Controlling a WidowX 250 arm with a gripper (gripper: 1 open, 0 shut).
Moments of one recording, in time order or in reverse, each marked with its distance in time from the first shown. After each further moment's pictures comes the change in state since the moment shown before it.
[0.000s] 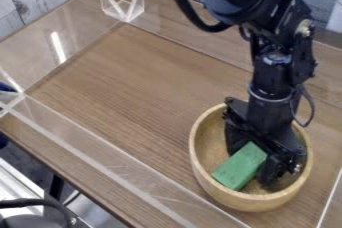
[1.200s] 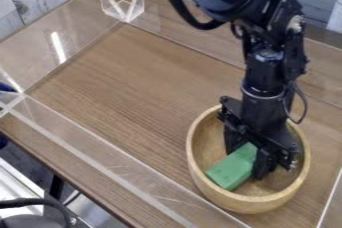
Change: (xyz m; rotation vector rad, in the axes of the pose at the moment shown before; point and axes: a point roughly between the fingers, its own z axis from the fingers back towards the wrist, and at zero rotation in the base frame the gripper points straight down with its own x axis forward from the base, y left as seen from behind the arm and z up) arm -0.007 0.006 0.002 -0.016 0.011 0.001
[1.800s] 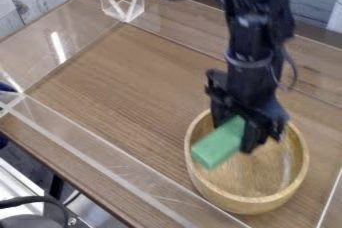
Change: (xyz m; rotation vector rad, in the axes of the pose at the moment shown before) arm -0.011 0.015 0.048 0.011 -0.083 0.032
